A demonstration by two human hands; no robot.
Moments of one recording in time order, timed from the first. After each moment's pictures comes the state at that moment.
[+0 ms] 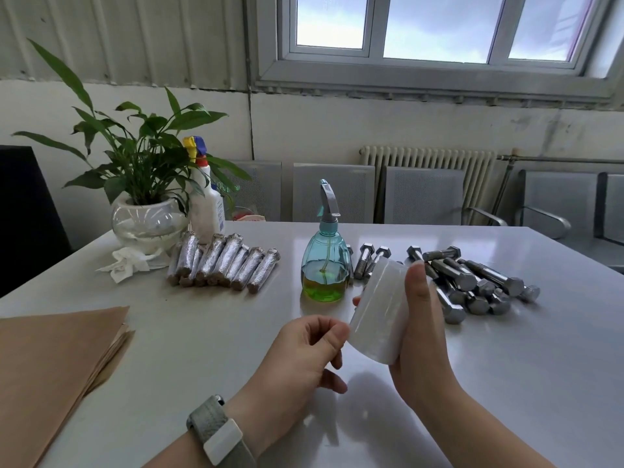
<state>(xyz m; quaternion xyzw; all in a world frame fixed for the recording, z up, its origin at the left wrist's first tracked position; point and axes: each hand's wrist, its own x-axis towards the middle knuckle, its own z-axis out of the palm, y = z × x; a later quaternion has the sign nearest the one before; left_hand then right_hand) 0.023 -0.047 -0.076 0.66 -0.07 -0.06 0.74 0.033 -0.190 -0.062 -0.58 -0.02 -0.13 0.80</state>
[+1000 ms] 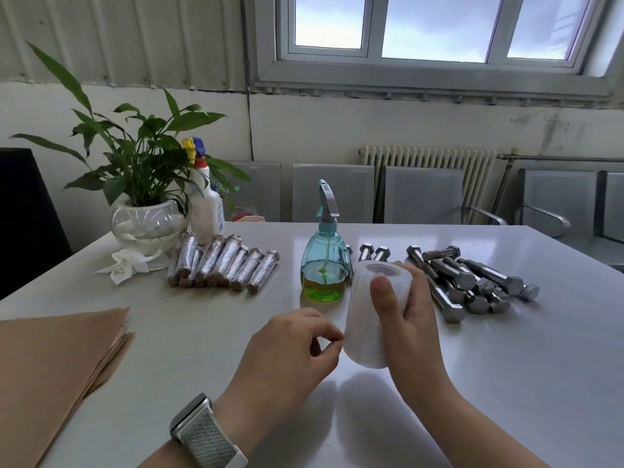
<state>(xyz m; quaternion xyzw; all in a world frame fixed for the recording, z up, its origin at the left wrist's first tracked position) 0.022 -0.031 -0.067 0.88 -0.22 0.17 0.37 0.026 -0.184 -0.055 -0.68 -0.12 -0.25 0.68</state>
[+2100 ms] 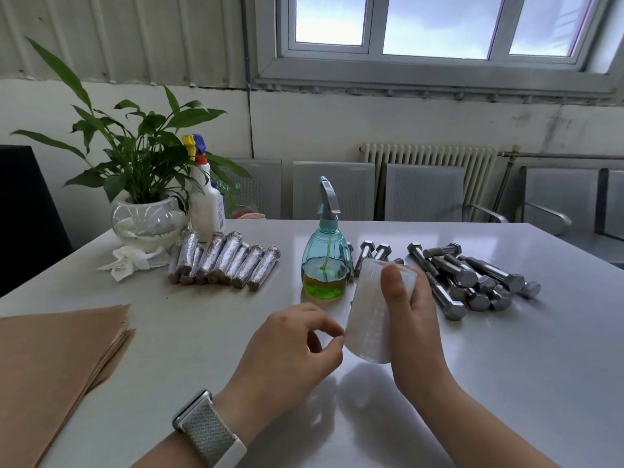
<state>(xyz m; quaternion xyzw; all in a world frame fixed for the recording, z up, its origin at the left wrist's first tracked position) 0.022 -0.029 -0.070 0.87 -0.22 0.17 0.42 0.039 -0.189 -0.067 -0.64 -0.07 -0.22 0.73</state>
